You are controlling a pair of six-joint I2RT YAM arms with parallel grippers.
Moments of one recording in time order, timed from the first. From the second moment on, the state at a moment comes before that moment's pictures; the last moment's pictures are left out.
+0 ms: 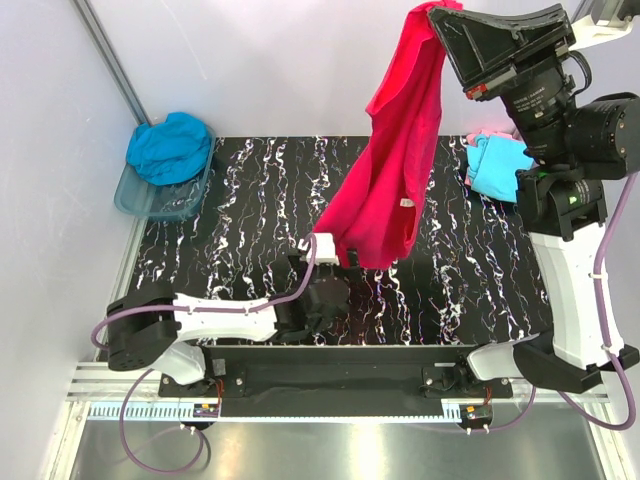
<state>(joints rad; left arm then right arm) -1.27 1.47 0.77 0.41 -1.12 -0.49 0.42 1.37 2.12 0.12 -0.39 0.76</state>
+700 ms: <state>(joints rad) -1.18 1.11 0.49 0.53 -1.30 -0.28 0.42 1.37 2.08 0.06 -0.38 0.71</state>
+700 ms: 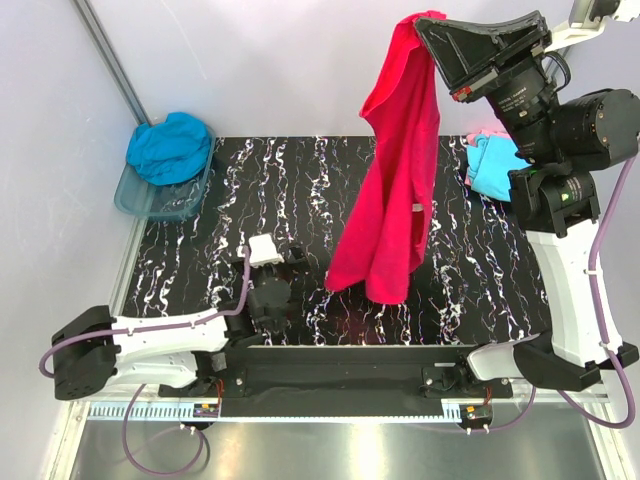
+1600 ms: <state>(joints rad) -1.26 1.21 0.99 0.45 -0.94 -0.18 0.42 1.34 1.72 0.02 -0.30 0.61</state>
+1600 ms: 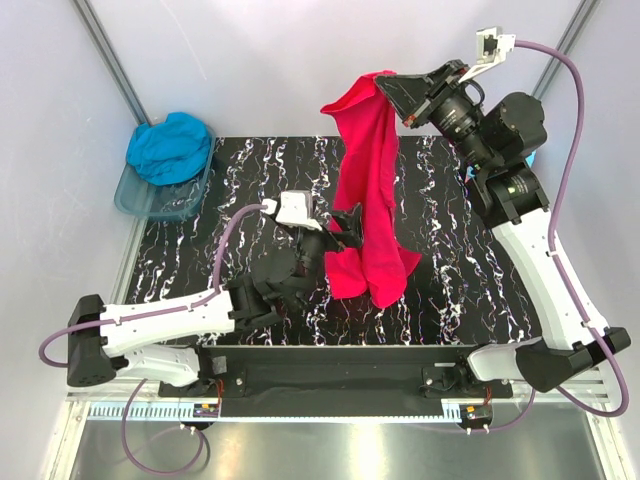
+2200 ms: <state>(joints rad) -1.06 1.32 0.95 0.42 -0.94 -0.15 0.42 1.28 1.67 0.05 -0.30 0.59</state>
